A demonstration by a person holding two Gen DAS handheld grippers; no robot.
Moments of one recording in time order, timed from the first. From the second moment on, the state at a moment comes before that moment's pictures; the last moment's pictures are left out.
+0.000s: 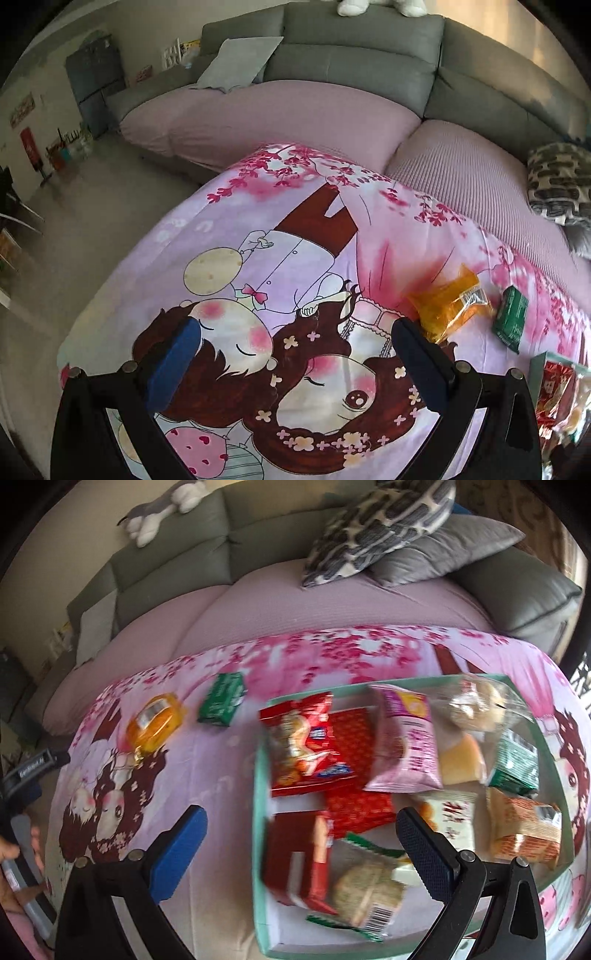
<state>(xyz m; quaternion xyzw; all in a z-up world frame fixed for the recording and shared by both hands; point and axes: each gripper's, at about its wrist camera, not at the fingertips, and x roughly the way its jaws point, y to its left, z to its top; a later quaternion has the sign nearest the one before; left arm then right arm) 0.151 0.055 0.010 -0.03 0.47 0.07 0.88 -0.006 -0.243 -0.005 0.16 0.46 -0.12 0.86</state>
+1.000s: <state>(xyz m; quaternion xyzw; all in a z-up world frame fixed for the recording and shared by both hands) 0.205 0.001 -0.007 -0.05 0.42 -0.10 0.90 0.137 -0.187 0.016 0.08 0.49 -0.12 0.86</state>
